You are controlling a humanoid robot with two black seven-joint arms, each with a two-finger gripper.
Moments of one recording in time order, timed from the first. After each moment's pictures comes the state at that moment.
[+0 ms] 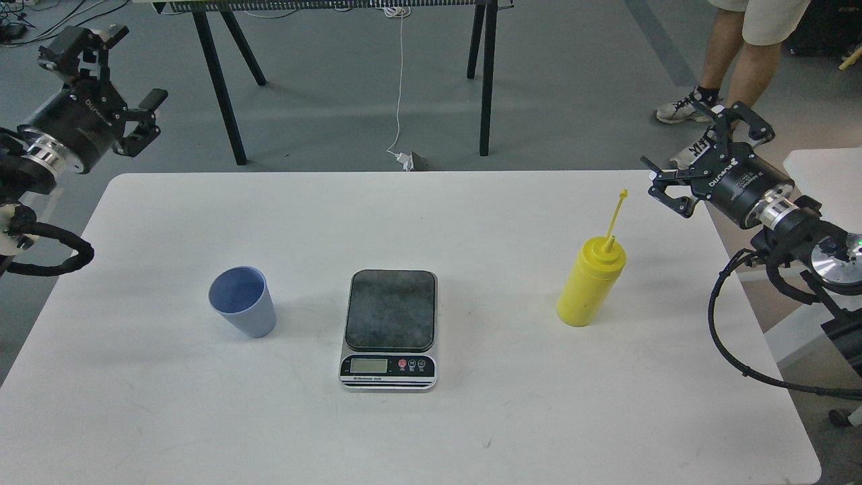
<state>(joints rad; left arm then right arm) -0.92 0.62 -0.38 -0.55 0.14 -0.49 -0.49 0.64 -0.50 0.96 0.77 0.18 0.49 -0.19</state>
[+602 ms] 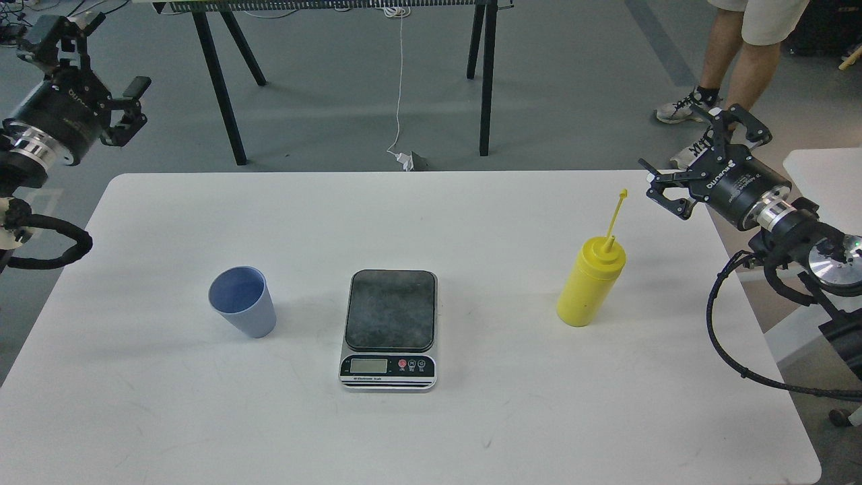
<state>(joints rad) -0.92 0.57 -0.44 -0.44 0.13 -0.49 -0.49 0.63 -0.50 0.96 0.77 0.18 0.49 -0.19</state>
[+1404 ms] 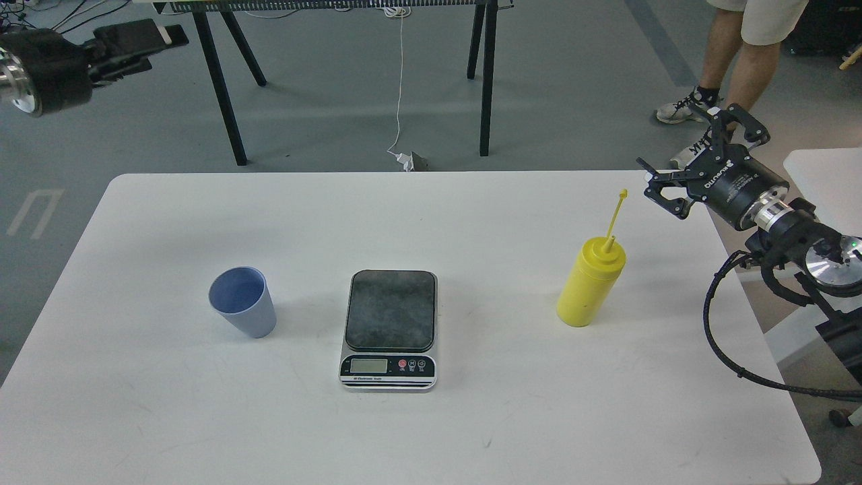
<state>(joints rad) -1.14 0.81 -0.43 -0.79 1.34 -0.49 -0.49 0.63 -0.49 0.96 0.77 0.18 0.49 -0.19</state>
